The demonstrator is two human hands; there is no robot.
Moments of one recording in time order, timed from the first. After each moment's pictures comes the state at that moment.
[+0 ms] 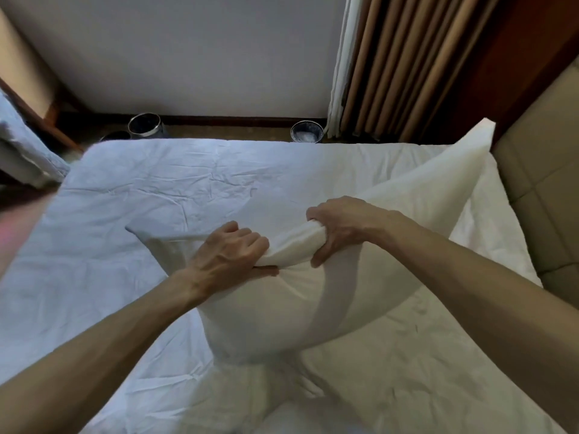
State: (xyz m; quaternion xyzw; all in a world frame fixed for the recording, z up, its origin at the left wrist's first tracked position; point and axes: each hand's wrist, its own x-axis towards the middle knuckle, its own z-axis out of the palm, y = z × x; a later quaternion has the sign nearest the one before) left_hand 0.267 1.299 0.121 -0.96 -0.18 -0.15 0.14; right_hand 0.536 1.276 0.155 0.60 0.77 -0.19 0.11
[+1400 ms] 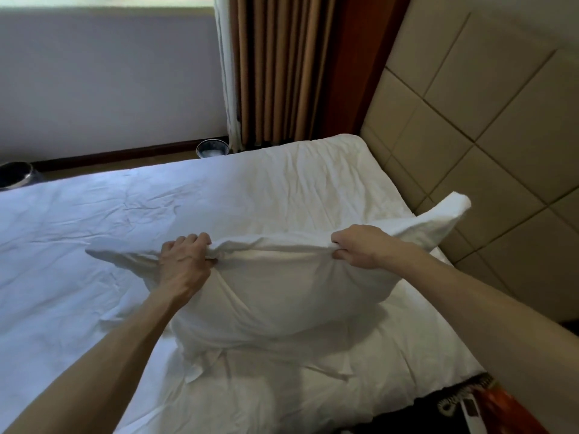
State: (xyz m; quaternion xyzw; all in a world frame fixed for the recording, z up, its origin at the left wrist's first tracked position) left_hand 0.254 1.263 0.084 -0.91 -0.41 -0.06 -0.06; right_hand 0.553 1.051 0.161 0.78 0.59 -0.18 0.11
